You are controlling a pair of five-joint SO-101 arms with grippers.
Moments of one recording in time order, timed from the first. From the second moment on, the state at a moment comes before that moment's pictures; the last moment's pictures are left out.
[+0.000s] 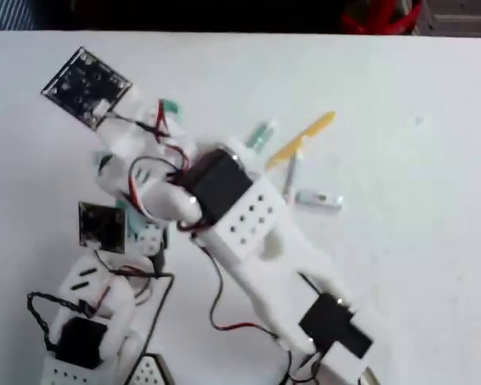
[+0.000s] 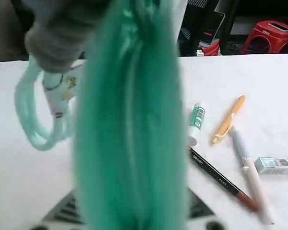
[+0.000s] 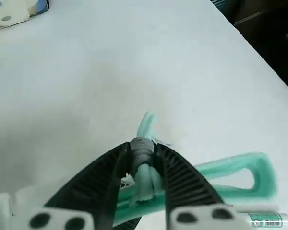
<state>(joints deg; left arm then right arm) 9.4 -104.9 85.6 50.6 5.8 -56.2 2.0 -36.5 85.1 11.9</state>
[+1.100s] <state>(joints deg) 10.7 -104.1 79.4 59.4 5.5 -22.2 -18.4 -43.1 97.1 8.6</state>
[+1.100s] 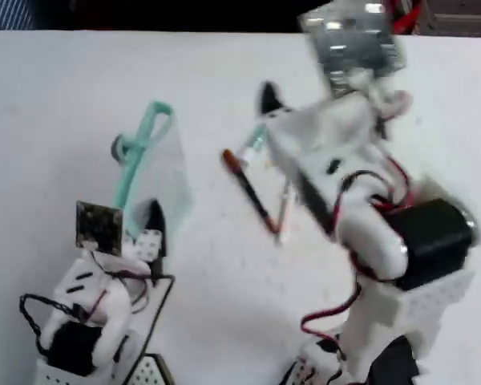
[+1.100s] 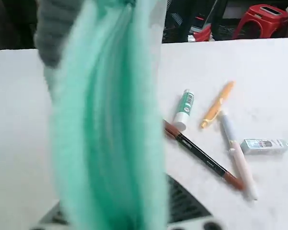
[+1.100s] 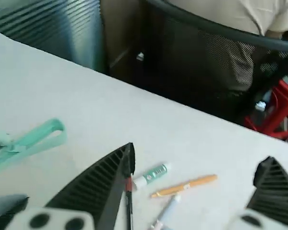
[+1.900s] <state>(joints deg) 11.6 -104.1 74.9 65.8 -5.2 -16.4 -18.9 19.0 72.5 18.9</state>
